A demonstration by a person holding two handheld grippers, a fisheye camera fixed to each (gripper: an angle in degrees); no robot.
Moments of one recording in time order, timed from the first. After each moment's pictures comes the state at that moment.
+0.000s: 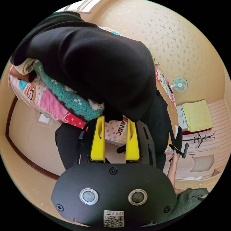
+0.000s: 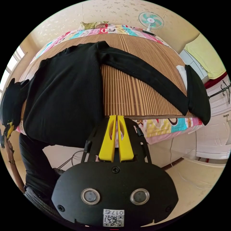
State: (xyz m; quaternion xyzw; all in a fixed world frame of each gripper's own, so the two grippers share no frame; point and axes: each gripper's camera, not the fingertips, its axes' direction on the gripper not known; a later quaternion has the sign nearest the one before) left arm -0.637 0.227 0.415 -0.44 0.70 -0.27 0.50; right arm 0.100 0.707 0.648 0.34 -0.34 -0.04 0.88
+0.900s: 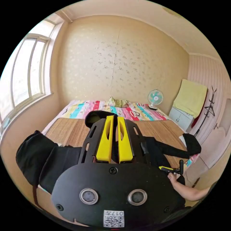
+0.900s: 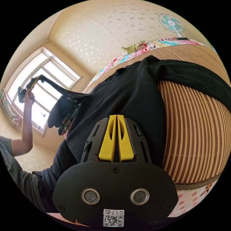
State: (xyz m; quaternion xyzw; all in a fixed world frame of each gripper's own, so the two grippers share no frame) left arm -0.840 -0.117 0.352 -0.03 0.67 -0.26 0.69; right arm 0.229 0.688 0.738 0.45 -0.63 -0.16 0.61
